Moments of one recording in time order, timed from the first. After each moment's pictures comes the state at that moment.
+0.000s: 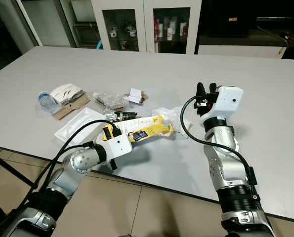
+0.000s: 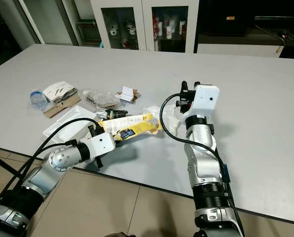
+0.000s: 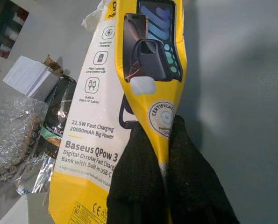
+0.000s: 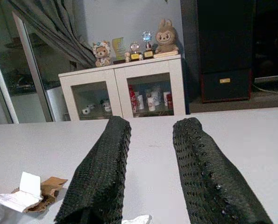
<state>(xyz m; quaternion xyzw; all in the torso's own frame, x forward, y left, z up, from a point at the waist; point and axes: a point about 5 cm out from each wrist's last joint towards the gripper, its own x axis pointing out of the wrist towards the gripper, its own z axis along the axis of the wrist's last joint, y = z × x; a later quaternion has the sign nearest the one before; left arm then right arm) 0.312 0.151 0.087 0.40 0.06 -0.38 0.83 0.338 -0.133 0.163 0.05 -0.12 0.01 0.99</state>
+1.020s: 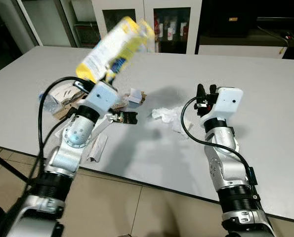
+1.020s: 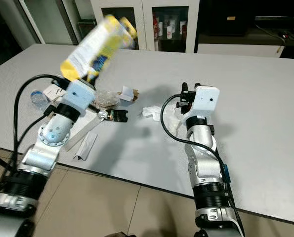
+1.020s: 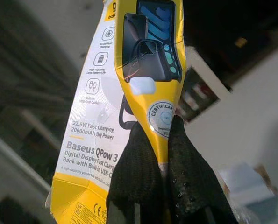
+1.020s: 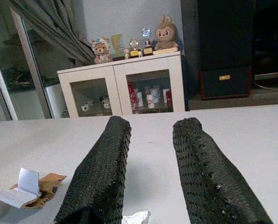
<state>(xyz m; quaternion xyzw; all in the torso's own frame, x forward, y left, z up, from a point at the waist) 0.344 0.157 0.192 0.28 -0.20 -0.08 0.93 0.338 -0.135 0.161 0.05 -0.12 0.01 0.99</state>
